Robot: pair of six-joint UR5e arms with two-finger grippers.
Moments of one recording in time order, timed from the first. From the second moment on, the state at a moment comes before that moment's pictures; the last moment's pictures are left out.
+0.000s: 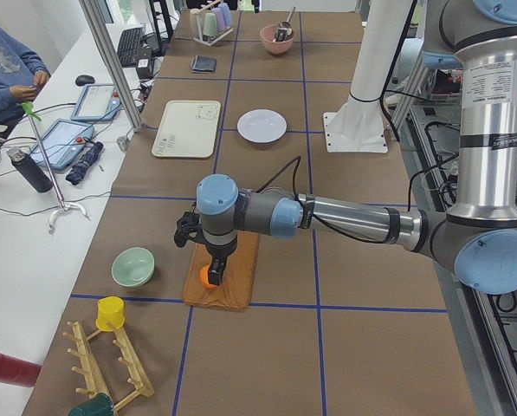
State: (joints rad) left arm -1.51 -1.52 -1.76 -1.59 -2.35 0.03; right arm 1.45 -1.60 1.80 -1.73 2.28 -0.13
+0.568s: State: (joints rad) left arm -1.39 -1.61 -1.54 -1.83 -2.34 -0.12; right arm 1.45 -1.62 1.79 -1.67 2.31 -0.13
